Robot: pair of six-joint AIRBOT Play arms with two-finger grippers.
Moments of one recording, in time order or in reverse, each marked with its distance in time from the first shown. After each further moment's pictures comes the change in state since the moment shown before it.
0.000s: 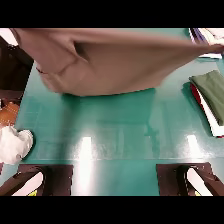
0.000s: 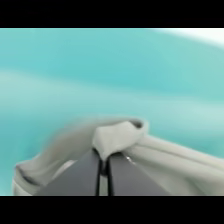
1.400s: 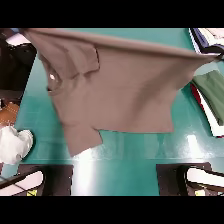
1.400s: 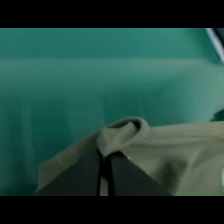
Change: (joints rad) left arm 0.101 -0.234 0.015 -0.345 -0.177 0.275; right arm 0.002 -0.538 0.434 -0.258 0.465 0.153
